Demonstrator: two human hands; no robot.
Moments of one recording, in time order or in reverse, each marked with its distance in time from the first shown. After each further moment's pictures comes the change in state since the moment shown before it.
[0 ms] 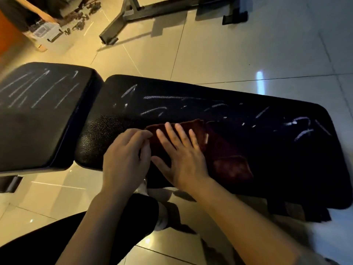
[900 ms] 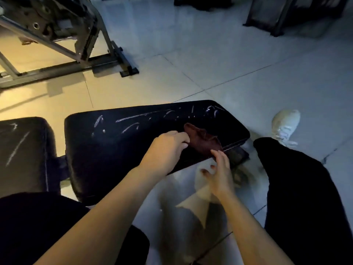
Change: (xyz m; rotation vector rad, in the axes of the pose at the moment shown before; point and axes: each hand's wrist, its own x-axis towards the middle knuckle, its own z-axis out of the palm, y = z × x) left_hand 0.009 -0.017 -0.018 -0.496 -0.473 0.803; right_hand -0.119 -0.078 0.036 0.457 0.738 1.102
